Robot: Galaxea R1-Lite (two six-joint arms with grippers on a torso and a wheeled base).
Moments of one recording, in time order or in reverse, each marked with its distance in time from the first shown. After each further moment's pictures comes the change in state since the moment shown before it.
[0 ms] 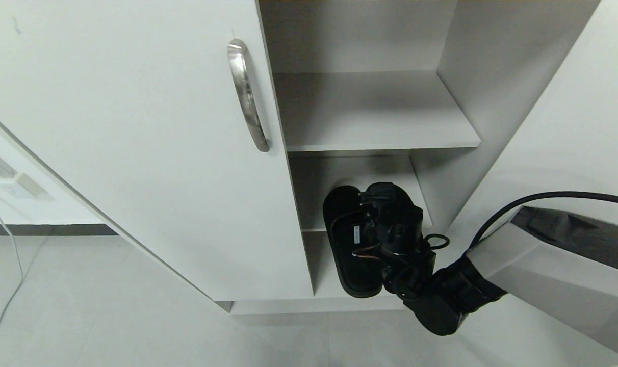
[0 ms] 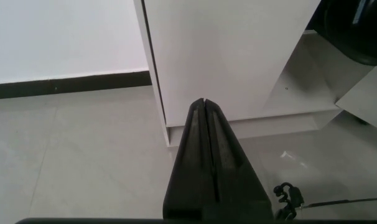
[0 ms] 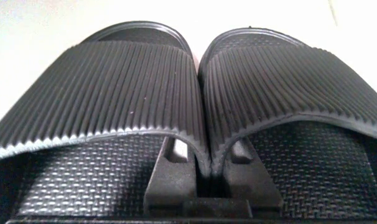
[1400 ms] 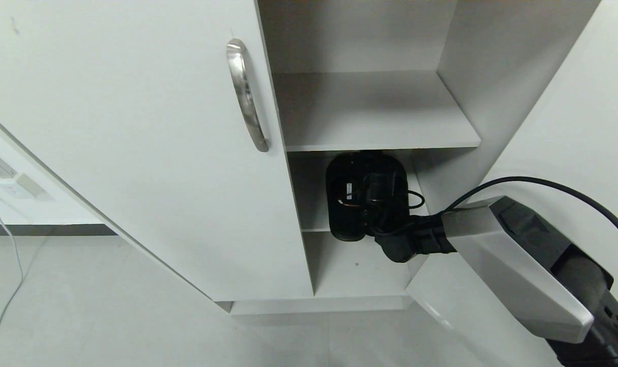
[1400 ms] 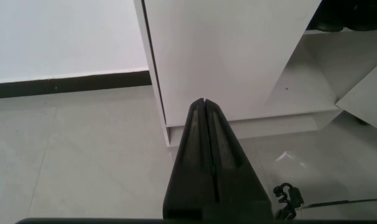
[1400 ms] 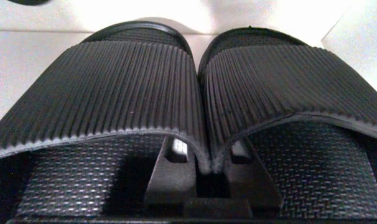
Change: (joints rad) left arm 0.000 0.000 0.000 0.000 0.001 -0.004; right arm -0.098 0.240 -0.706 0.416 -0.038 0.008
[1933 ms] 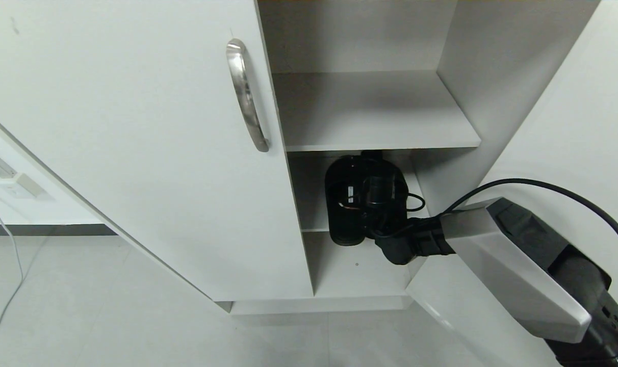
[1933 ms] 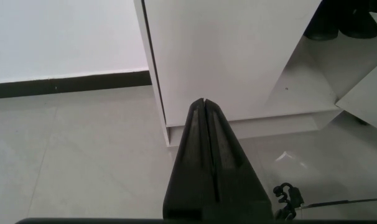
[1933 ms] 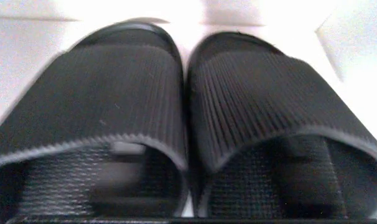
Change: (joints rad) left arm 0.000 0.000 0.000 0.000 0.000 0.000; right arm -0.001 0.005 0.019 0.000 -0.028 -0.007
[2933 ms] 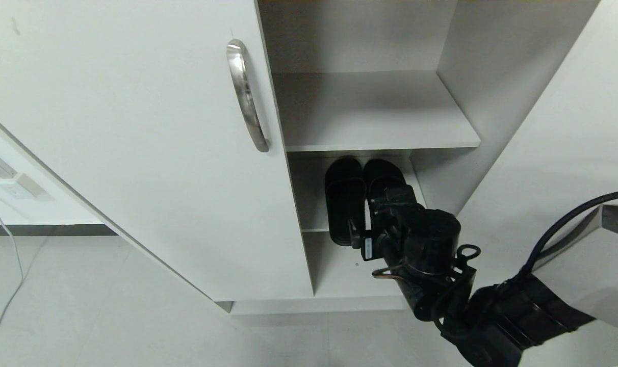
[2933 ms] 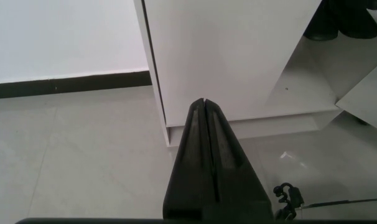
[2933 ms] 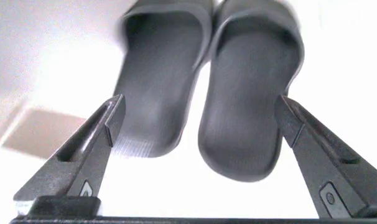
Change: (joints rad) left arm 0.000 0.000 0.000 0.000 0.000 0.001; right arm 0.184 -0.459 0.984 -0.463 0.088 0.009
